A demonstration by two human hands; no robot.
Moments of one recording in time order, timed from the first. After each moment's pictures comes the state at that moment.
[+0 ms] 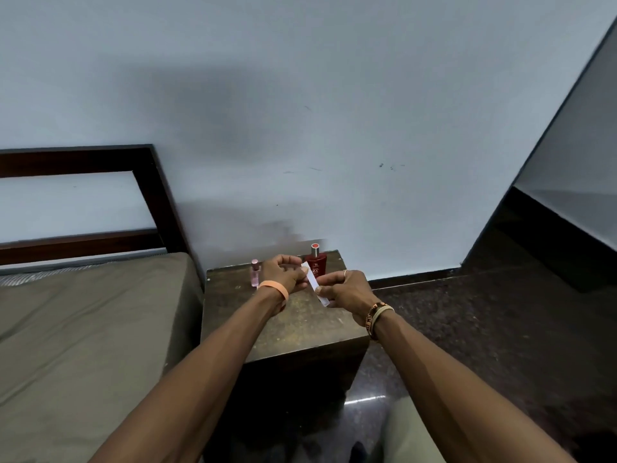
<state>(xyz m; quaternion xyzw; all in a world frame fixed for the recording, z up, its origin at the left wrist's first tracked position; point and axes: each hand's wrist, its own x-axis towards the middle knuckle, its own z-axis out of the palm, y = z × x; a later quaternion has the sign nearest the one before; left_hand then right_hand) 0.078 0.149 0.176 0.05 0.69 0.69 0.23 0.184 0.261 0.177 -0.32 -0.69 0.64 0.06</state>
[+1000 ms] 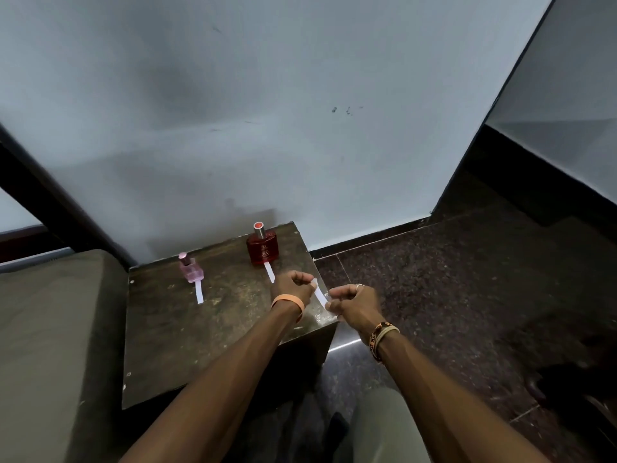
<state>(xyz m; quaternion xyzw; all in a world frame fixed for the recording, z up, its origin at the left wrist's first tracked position) 0.102 0.289 0.038 0.07 0.79 0.53 0.29 0.225 0.367 0.054 -0.48 -0.61 0.62 0.09</state>
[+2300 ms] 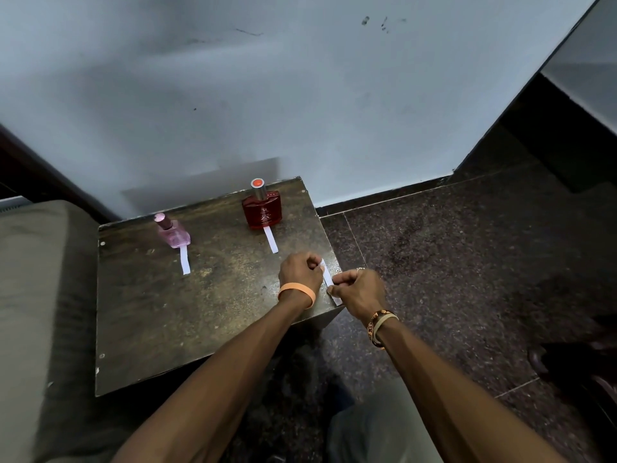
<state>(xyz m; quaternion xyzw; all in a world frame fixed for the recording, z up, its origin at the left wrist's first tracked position) 0.080 0.311 -0.046 0.18 0.88 0.39 0.21 0.183 0.383 -0.030 -0.52 -0.71 0.48 0.02</state>
